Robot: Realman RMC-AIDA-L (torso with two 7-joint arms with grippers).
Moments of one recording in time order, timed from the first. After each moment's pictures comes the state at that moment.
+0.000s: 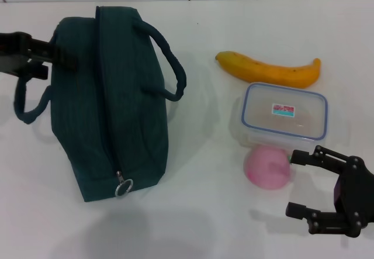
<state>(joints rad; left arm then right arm) -0.60 -1.92 0.71 1.28 2.33 1.88 -2.74 0.34 2.01 -0.92 -0.34 -1.66 -1.82 0.83</state>
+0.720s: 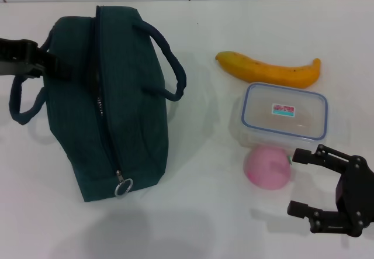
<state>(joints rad) -0.60 -1.92 0.73 1.27 2.33 1.88 -2.71 0.33 2.01 -0.92 -0.34 -1.65 -1.83 0.83</state>
